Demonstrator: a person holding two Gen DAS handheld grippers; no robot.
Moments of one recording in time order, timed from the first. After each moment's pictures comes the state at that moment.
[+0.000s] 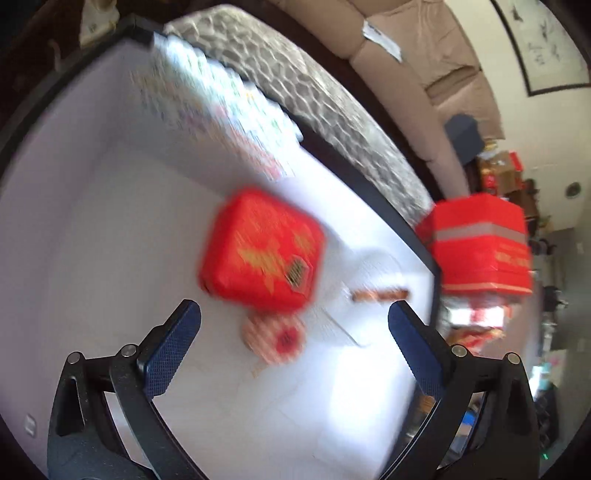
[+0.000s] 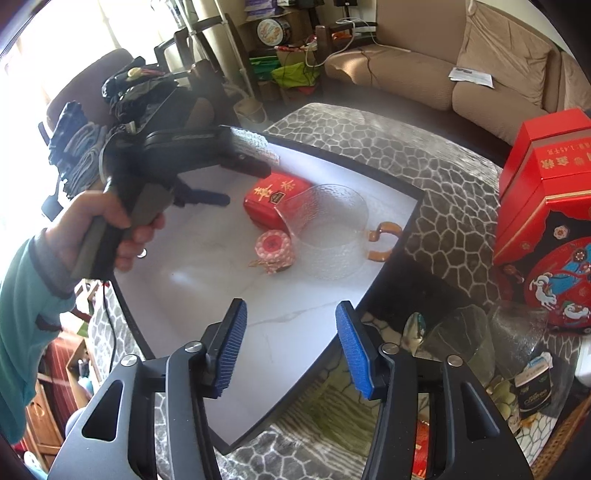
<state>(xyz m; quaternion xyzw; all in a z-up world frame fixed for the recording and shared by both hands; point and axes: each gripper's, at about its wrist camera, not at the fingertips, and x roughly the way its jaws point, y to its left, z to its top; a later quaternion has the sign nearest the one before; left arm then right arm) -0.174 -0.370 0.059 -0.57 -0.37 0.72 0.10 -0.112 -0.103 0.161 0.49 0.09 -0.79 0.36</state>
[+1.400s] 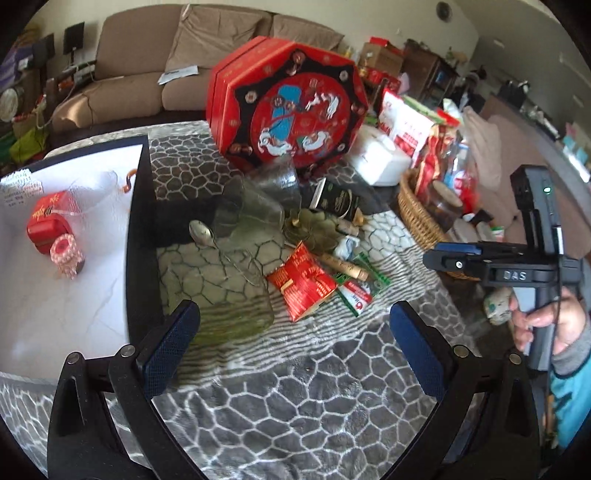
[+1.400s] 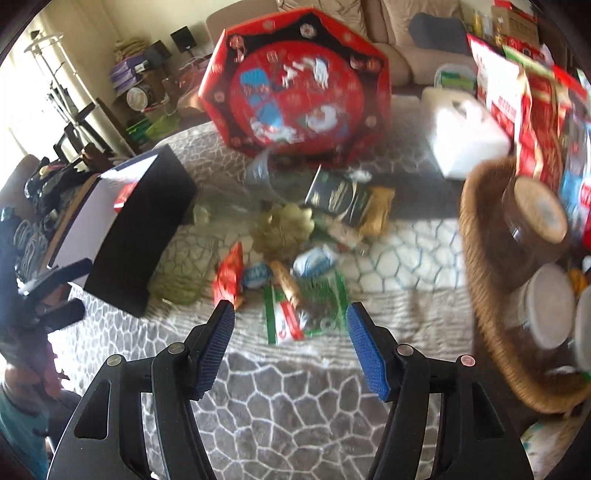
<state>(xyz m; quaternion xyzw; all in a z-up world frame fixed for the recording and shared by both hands) 0.026 -0.065 0.129 -0.44 -0.04 0.87 0.22 -0.008 0.200 0.125 0.49 -0.06 -0.85 0.17</state>
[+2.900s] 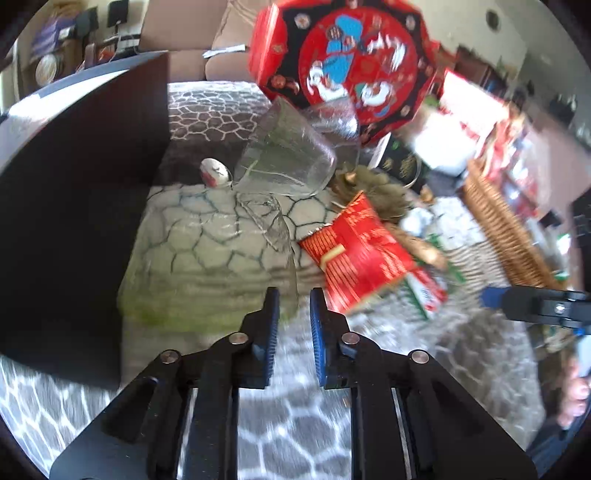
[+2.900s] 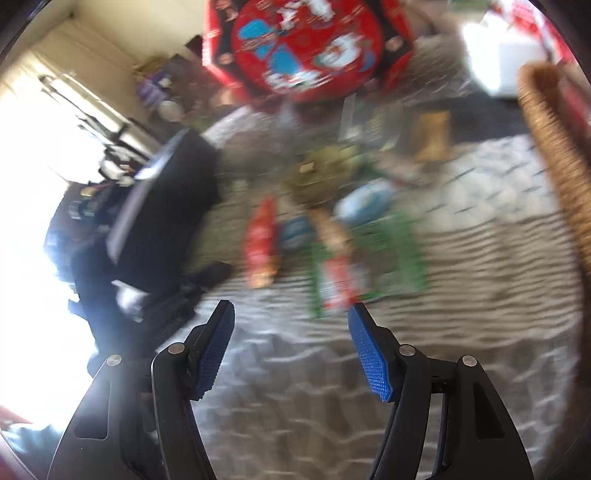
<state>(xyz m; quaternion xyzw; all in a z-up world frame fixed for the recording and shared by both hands) 0.014 -0.060 0.037 -0.45 -0.07 0.88 0.14 -0.006 0.187 0.056 0.50 -0.20 -0.79 0.28</state>
